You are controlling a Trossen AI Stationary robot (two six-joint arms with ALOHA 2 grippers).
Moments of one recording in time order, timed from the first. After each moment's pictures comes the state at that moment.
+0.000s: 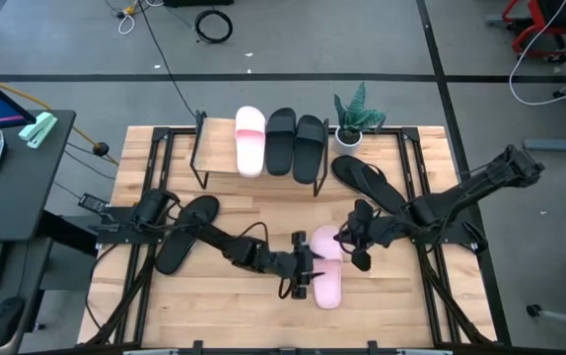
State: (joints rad) left arm -0.35 2.09 1.29 0.39 -0.37 -0.07; right arm 0.40 1.10 0.71 -0.29 0.31 0.57
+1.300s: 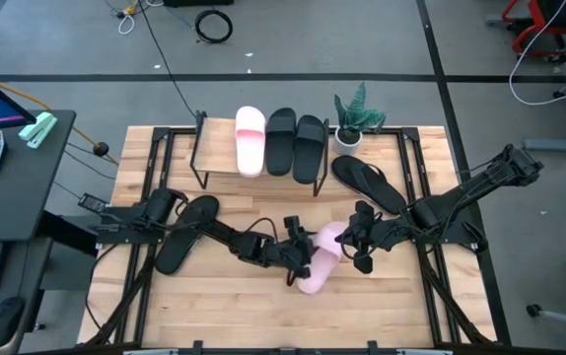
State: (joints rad) left arm -0.29 2.15 1.29 0.31 -0.65 0.01; right arm 0.44 1.11 0.71 -0.30 0.34 0.54
